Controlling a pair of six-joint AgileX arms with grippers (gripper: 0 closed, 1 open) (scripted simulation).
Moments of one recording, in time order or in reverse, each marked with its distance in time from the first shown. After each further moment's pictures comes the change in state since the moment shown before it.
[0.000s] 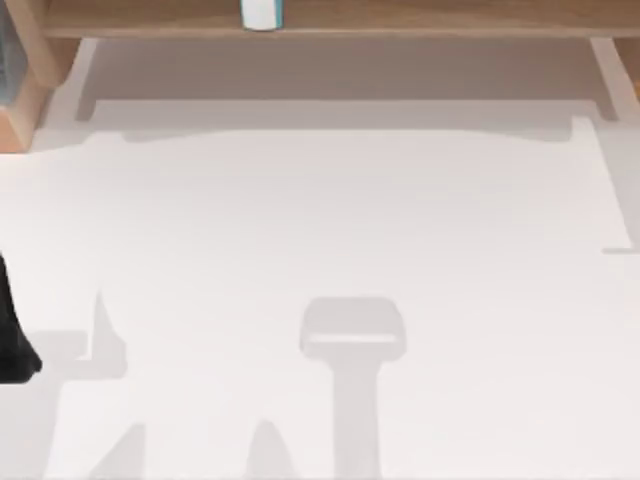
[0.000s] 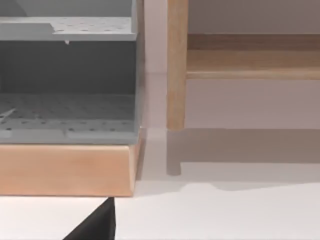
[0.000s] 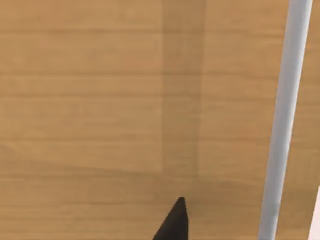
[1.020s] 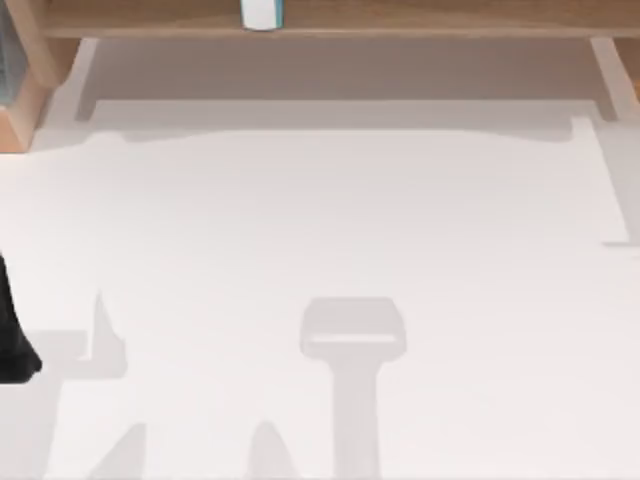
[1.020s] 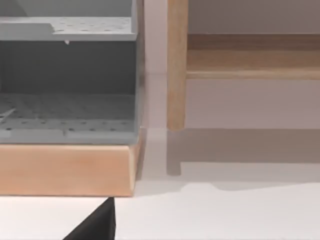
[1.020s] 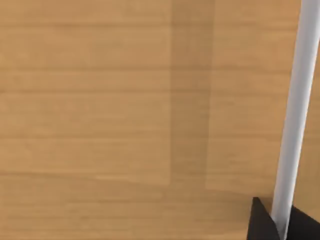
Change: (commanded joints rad) left arm 0.000 0.000 0.000 0.000 0.000 0.000; right arm 0.016 0.016 0.036 -0.026 0.023 0.001
